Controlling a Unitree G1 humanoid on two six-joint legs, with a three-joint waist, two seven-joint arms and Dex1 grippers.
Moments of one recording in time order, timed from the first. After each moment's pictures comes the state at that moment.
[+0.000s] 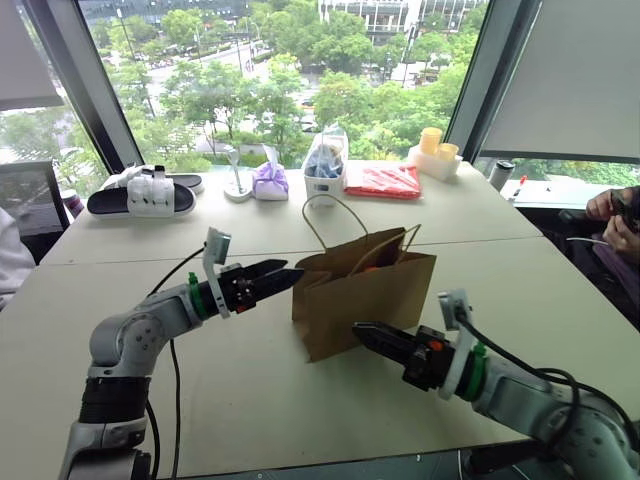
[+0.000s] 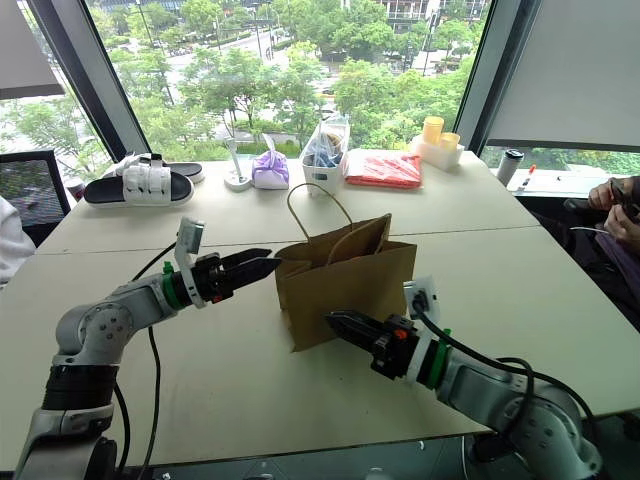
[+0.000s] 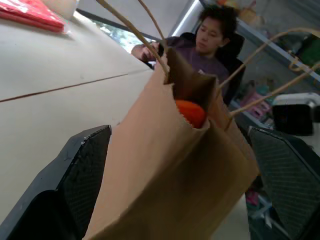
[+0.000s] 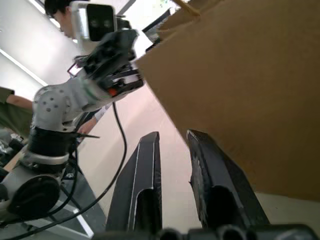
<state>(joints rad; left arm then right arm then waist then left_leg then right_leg) -0.49 0.48 0.15 -0.07 -0.86 0.88 -0.87 -0.10 -0.59 -0.01 -0.54 1.28 0.79 0.26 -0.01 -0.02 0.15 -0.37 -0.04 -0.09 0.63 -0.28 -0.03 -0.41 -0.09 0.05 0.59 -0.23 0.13</state>
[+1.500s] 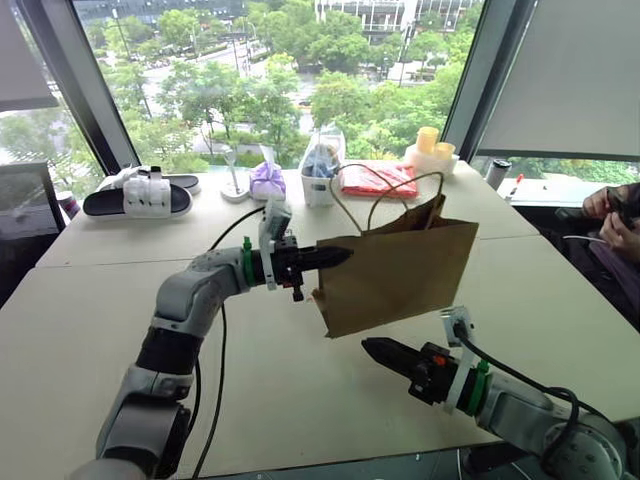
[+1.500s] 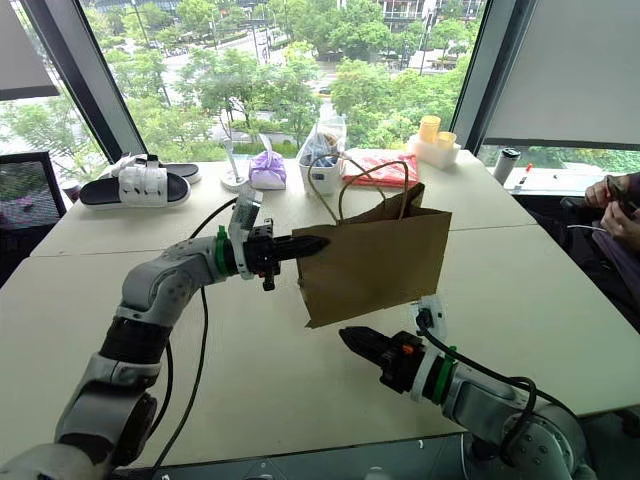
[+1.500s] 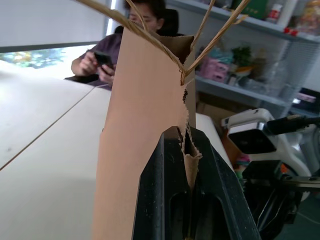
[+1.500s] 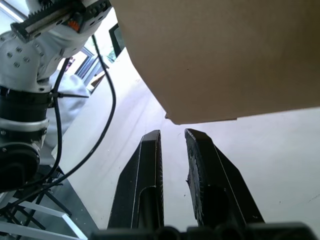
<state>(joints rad) -0.84 0.34 -0.08 0.25 -0.61 0.57 -1.15 0.03 -0.53 -0.12 -0.55 1.17 0.87 0.35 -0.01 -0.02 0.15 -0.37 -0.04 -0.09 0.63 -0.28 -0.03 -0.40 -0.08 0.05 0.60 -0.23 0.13</state>
